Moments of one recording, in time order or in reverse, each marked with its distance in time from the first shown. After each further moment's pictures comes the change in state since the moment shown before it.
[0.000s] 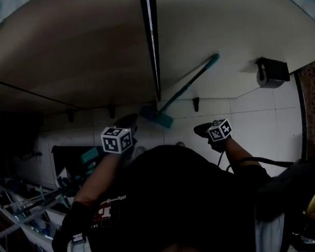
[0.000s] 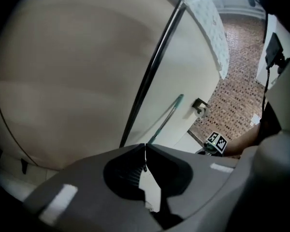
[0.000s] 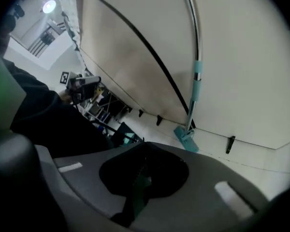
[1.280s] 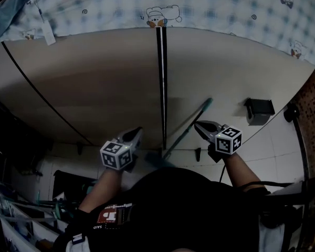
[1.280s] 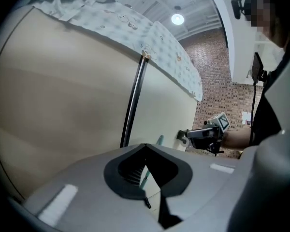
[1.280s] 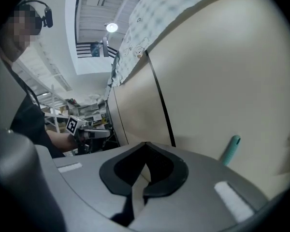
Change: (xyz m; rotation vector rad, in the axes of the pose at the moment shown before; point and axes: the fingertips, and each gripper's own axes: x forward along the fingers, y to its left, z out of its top) left arm -0.114 -0.079 0.118 0.187 -0.413 -0.070; right arm -0.183 0.182 0.228 -0.398 -0.631 -0.066
